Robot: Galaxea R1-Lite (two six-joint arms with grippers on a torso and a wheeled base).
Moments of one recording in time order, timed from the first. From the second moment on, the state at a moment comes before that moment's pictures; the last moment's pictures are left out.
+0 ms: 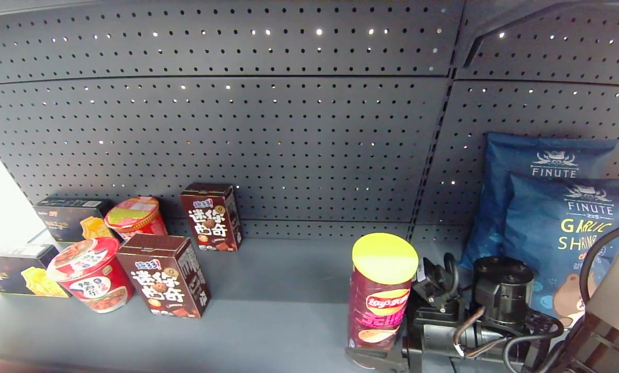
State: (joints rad) left arm -0.06 0.15 -0.37 0.28 0.02 0.06; right arm 0.60 1.99 -0.39 -1.40 0.69 -0.09
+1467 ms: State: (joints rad) left arm -0.06 0.09 -0.35 0.27 0.01 0.13; right arm 0.44 0.95 -0.16 -0.47 0.61 -0.10
